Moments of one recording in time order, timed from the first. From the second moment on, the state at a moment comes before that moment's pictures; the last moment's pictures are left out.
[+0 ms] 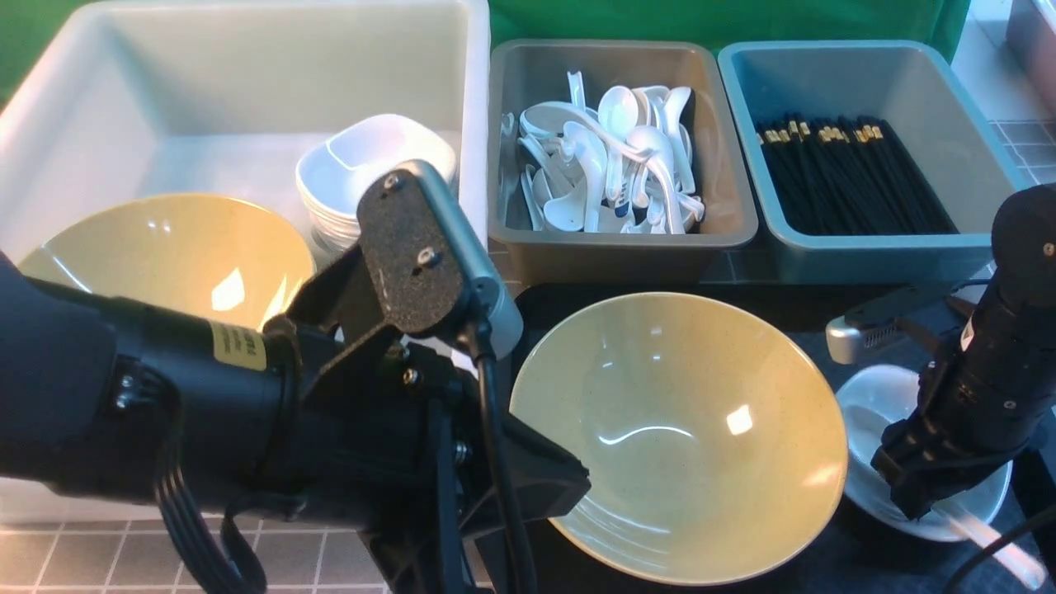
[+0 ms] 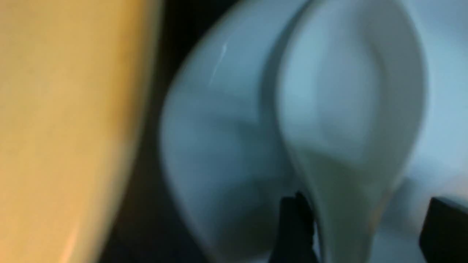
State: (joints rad) right arm 0.20 1.70 -0.97 -0.02 0.82 -0.15; left arm -0.68 1.09 -0.86 -0.73 0.77 0.84
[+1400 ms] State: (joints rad) right arm 0.36 2.22 -2.16 -0.01 0.55 0.00; left arm -0.29 1.30 -1.08 -0.69 0.70 0.89
